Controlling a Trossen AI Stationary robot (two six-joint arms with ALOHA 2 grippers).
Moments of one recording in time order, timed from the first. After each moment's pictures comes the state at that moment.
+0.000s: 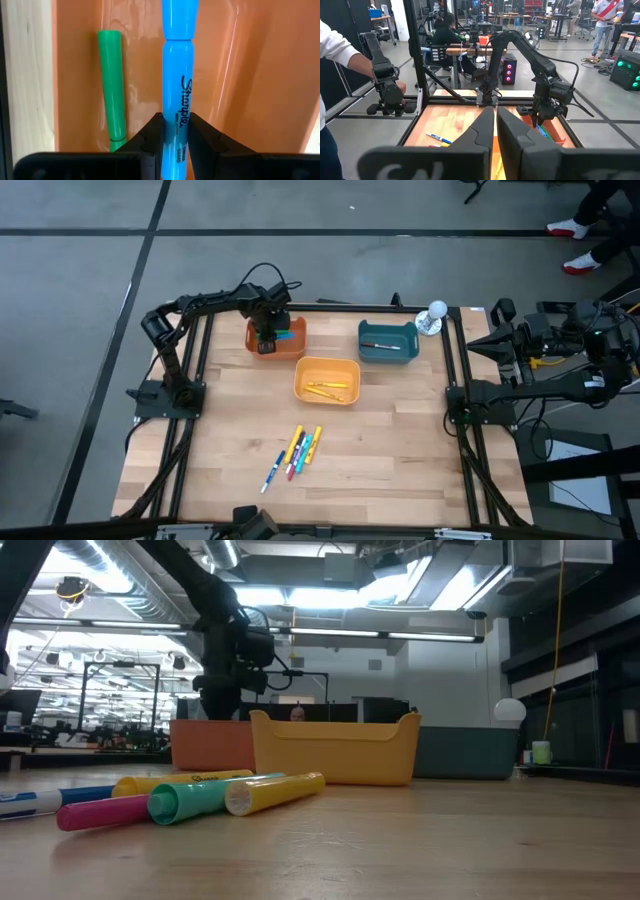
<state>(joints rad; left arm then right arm) 0.73 1.79 1.25 -0.90 0.08 0.56 -0.08 0.58 1.33 -0.85 -0.11 -0.01</state>
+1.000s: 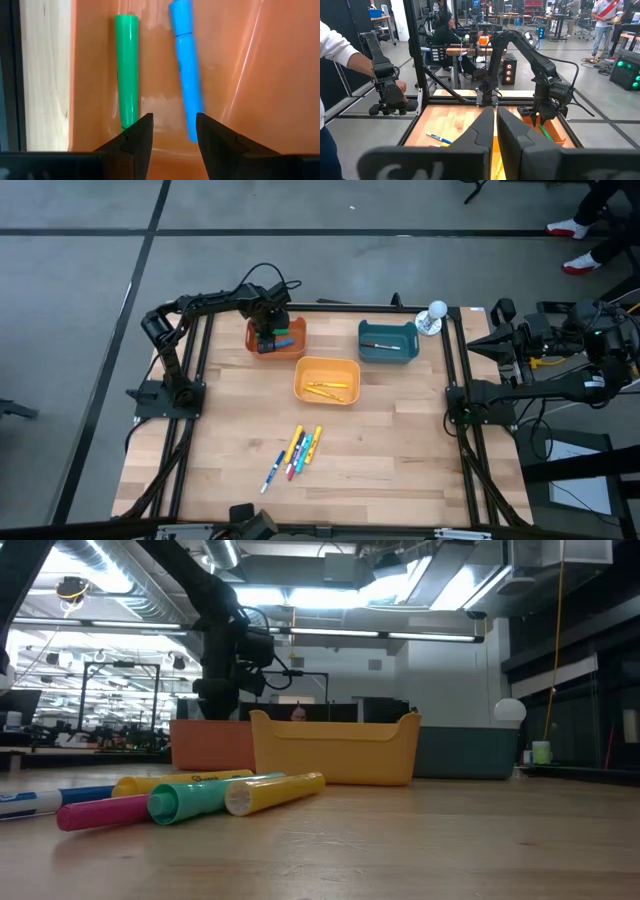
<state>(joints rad) 0.73 1.79 1.25 -0.91 0.01 0.52 -0.08 0.58 1.33 -0.85 -0.11 -0.01</state>
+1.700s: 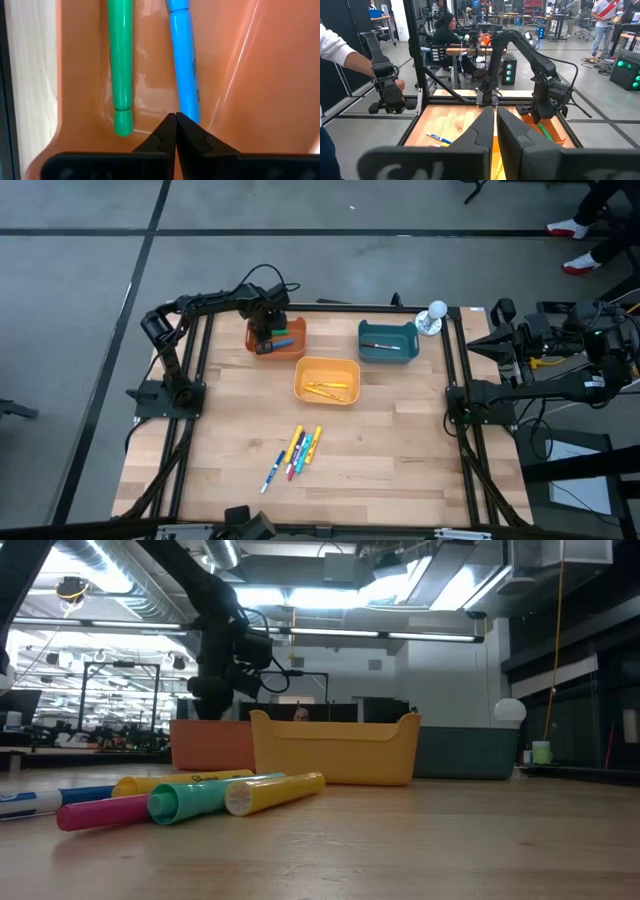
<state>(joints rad) 0.73 1.79 1.25 -0.97 -0.01 0.49 -0.08 0.58 1.33 -0.85 -0.11 -0.01</state>
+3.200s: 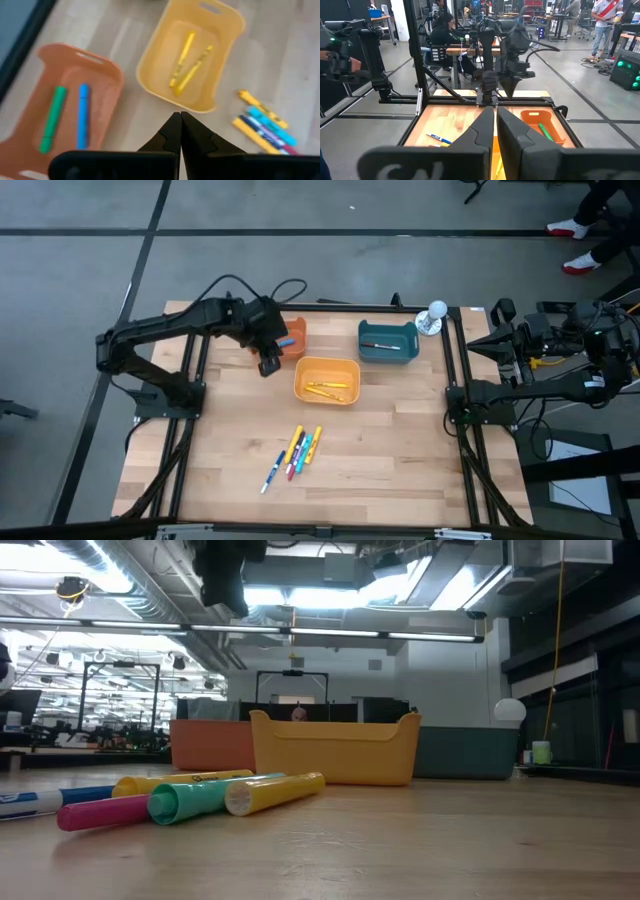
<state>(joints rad) 0.29 1.36 1.38 -1.03 0.08 -0.12 -0.08 0.58 1.33 -0.85 -0.11 -0.01</state>
